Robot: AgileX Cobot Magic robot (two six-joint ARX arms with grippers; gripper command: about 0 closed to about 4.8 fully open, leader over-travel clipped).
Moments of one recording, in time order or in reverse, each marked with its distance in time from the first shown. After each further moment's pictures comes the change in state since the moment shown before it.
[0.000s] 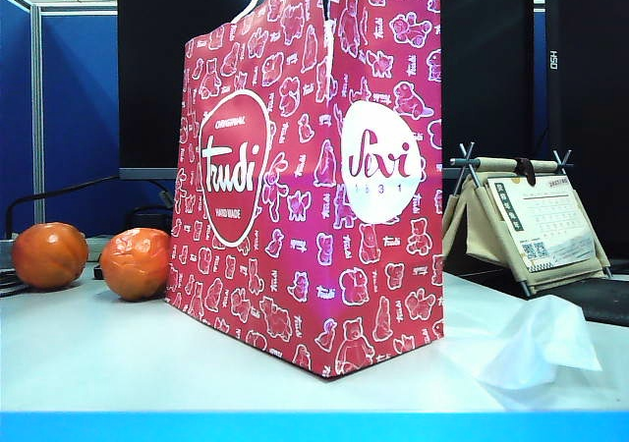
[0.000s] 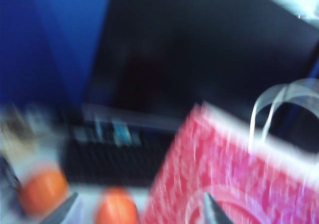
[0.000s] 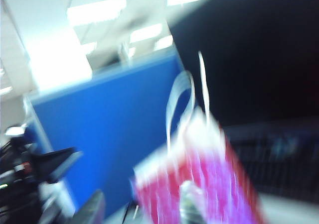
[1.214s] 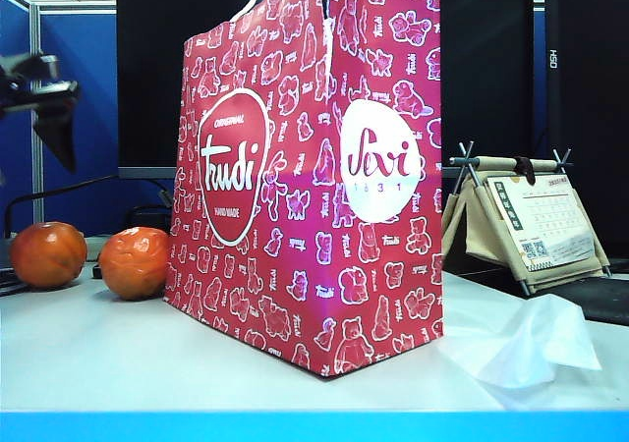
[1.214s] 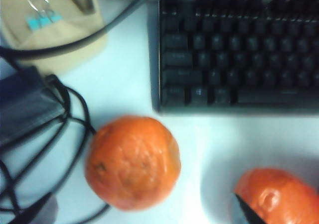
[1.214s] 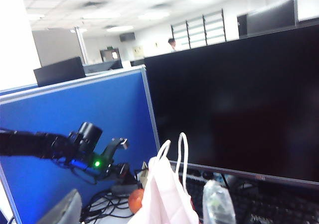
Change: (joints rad) left arm 0.003 1.535 0.813 -0.204 -0.152 0.324; right arm -0.002 0.278 0.643 -0.549 0.087 -0.352
